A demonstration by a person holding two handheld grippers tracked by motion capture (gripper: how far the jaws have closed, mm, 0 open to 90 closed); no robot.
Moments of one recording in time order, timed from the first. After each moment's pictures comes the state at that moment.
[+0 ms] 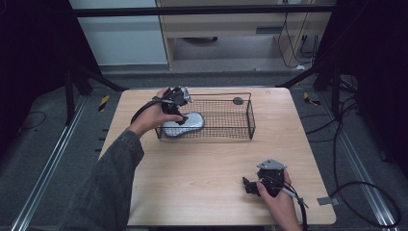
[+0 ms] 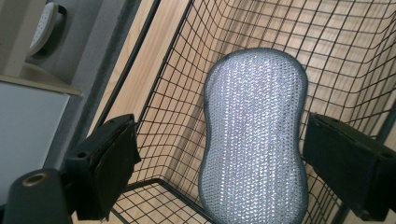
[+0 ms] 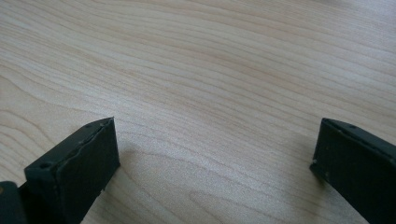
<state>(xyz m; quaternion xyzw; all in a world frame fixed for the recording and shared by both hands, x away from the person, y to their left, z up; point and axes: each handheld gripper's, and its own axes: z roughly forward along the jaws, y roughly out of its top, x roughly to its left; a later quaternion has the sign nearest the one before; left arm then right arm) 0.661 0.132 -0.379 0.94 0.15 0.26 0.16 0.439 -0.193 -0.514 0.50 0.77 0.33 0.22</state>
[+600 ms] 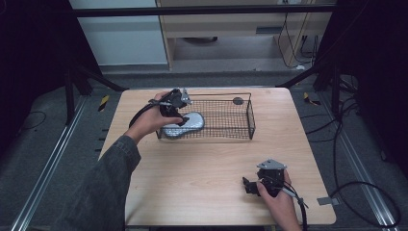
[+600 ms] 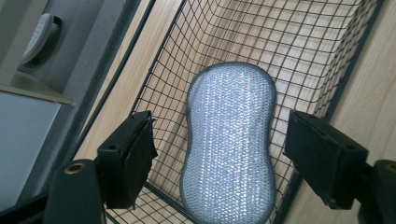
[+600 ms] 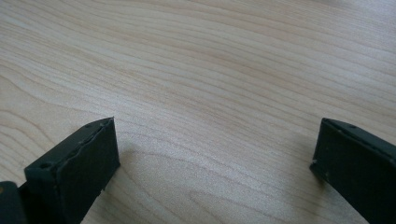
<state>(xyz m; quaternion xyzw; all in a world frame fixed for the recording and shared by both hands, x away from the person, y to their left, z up) 0.637 0.134 -0.369 0.94 0.15 0.24 0.20 0.439 -0.192 -0.514 0.50 0.77 0.33 0.22</state>
